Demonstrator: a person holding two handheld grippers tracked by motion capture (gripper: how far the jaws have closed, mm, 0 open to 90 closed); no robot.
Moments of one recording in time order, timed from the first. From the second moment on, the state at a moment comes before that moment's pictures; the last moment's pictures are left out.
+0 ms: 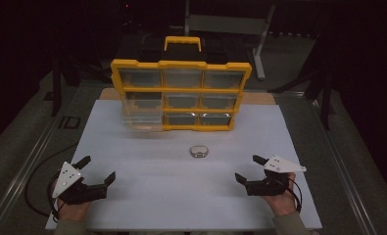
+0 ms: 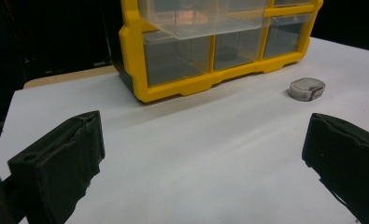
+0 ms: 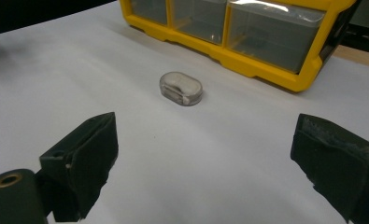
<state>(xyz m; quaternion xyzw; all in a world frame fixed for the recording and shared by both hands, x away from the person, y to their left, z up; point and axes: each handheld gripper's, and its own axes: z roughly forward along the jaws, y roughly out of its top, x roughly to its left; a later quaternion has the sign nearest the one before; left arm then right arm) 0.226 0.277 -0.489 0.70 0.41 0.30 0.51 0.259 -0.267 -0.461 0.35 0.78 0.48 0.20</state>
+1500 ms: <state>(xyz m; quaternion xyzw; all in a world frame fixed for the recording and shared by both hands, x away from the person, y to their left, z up) 0.225 0.277 -0.489 0.70 0.41 0.30 0.51 0.304 -0.230 -0.425 0.32 0.84 0.42 0.16</state>
